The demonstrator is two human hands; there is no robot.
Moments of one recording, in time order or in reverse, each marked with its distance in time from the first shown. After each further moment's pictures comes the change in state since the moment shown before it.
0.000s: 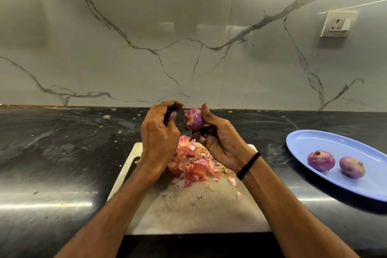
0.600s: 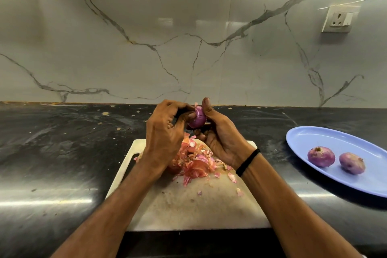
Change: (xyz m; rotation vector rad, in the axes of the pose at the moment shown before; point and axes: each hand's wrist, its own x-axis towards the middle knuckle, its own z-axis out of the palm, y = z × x) left_hand -0.001 0.002 0.005 -0.014 -0.072 0.207; right_hand 0.000 0.001 0.000 -0.014 0.068 -0.003
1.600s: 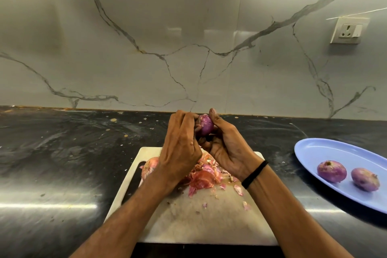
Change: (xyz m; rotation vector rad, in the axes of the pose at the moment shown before) left_hand -0.010 -0.004 0.021 0.227 -0.037 0.071; right_hand 0.011 0.004 -0.006 0.154 -0.006 0.063
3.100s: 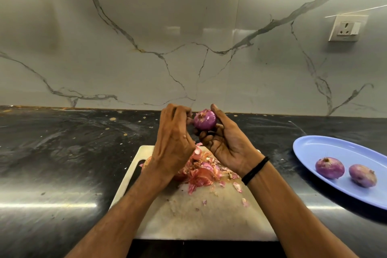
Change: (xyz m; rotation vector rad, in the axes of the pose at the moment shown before) left_hand 0.008 -0.001 -0.012 0.004 0.038 -0.007; right_hand -0.013 -0.010 0.006 0.021 0.007 0.095
